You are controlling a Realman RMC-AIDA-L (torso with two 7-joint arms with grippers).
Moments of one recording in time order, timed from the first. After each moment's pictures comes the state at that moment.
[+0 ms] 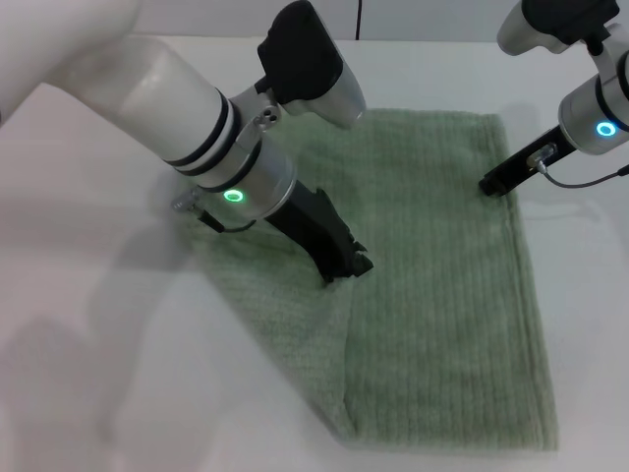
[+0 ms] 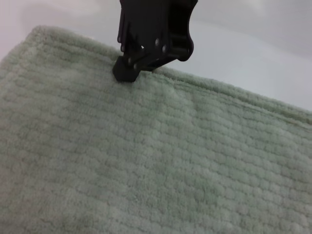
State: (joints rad) left arm -0.87 -2.07 1.57 0.79 2.17 1.23 -2.09; right arm 1.02 1.99 -1.11 -0.42 -2.62 -1.03 2.33
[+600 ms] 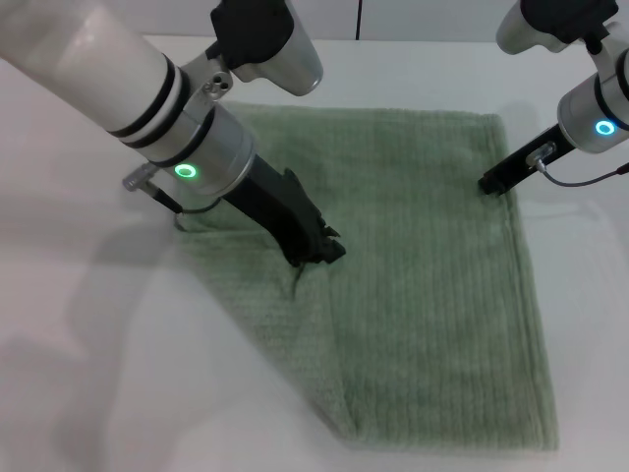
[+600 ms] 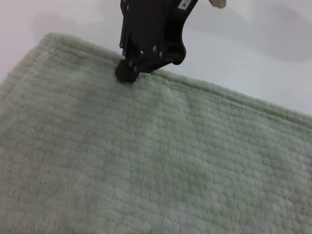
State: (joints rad) left arm -0.82 -2.06 1.43 0.93 2.26 1.40 -2.09; right arm 1.02 1.99 -1.11 -0.42 -2.62 -1.03 2.33
